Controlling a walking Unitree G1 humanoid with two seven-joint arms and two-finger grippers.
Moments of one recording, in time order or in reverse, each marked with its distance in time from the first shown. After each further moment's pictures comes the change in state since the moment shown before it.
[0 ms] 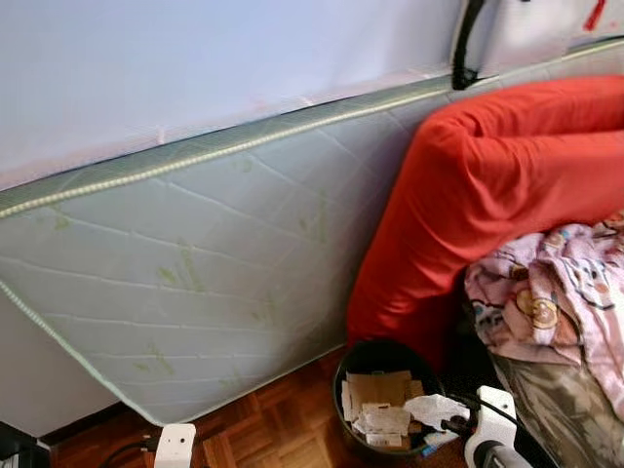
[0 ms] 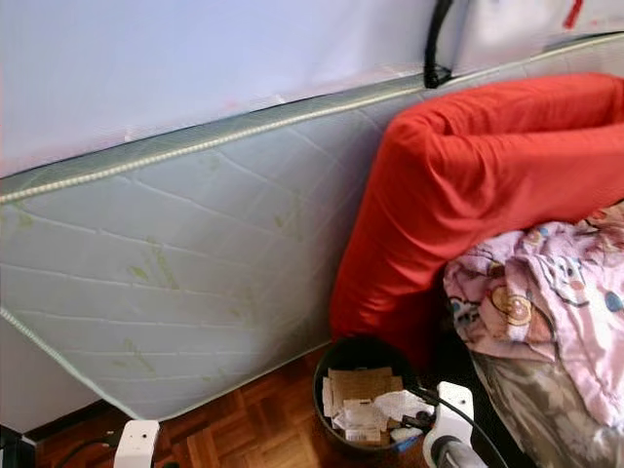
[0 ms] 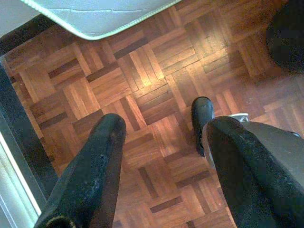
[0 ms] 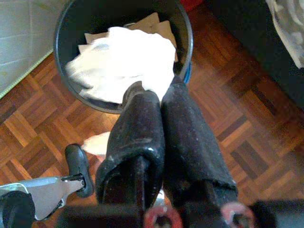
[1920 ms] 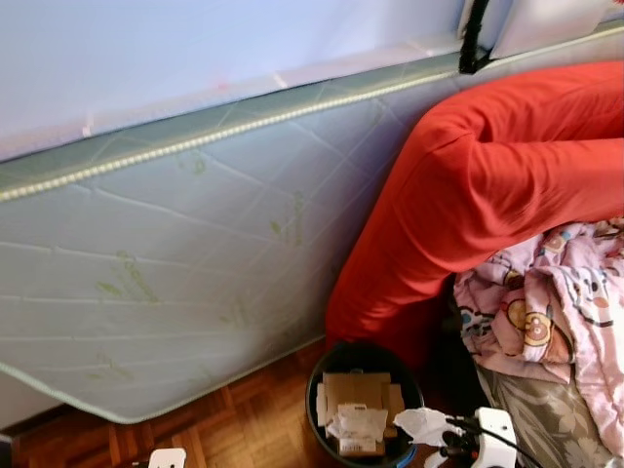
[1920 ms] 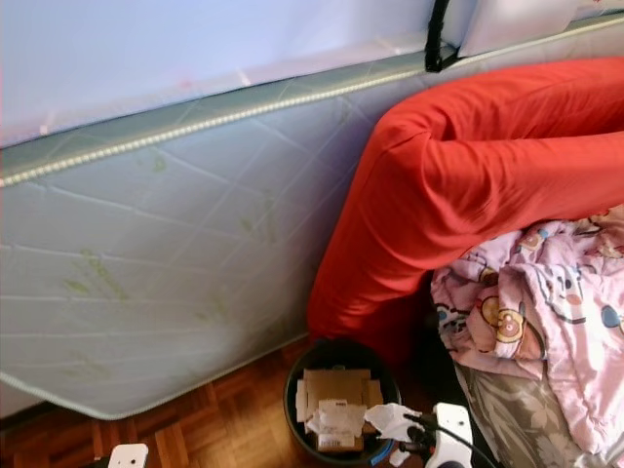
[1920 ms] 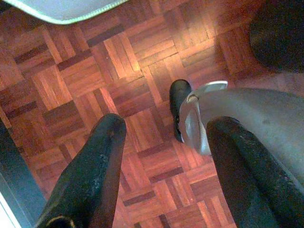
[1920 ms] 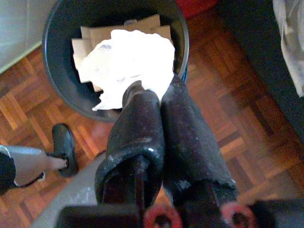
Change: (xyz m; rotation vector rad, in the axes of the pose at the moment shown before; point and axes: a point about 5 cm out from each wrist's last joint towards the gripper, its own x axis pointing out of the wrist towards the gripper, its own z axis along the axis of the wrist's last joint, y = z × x) left arm -0.011 0.005 -0.032 -0.039 -0.035 0.014; right arm -0.015 -0.010 -0.031 -0.064 -0.030 0.149
